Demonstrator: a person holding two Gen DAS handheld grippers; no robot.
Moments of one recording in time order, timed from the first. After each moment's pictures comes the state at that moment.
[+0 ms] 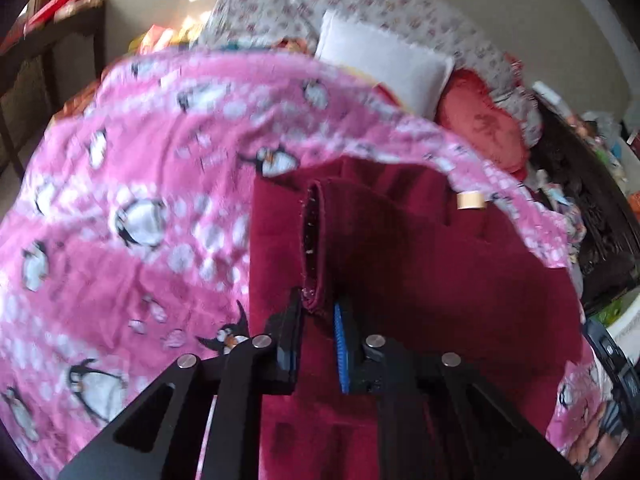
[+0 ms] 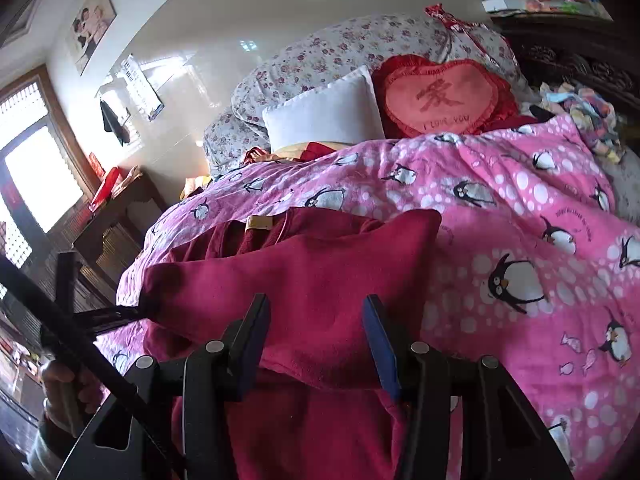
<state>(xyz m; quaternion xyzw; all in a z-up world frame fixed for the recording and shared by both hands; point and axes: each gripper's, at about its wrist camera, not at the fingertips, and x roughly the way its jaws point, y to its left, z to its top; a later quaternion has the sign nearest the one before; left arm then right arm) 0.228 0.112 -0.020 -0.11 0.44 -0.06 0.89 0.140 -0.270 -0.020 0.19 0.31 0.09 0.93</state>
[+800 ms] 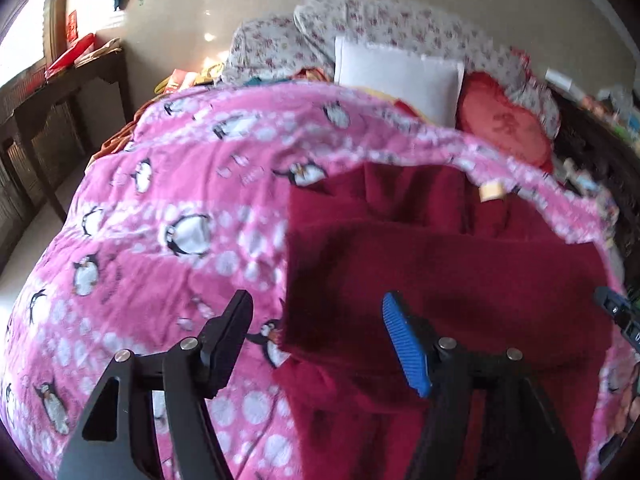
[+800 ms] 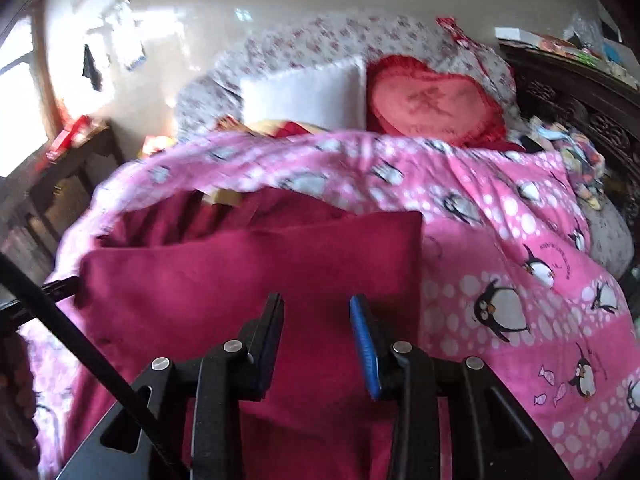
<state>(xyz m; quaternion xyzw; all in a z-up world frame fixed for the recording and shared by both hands) 0.216 0.099 -0.033 -0.04 0.41 0.01 0.91 0.178 -0.243 -0.038 0.08 0.37 0.01 0.93</state>
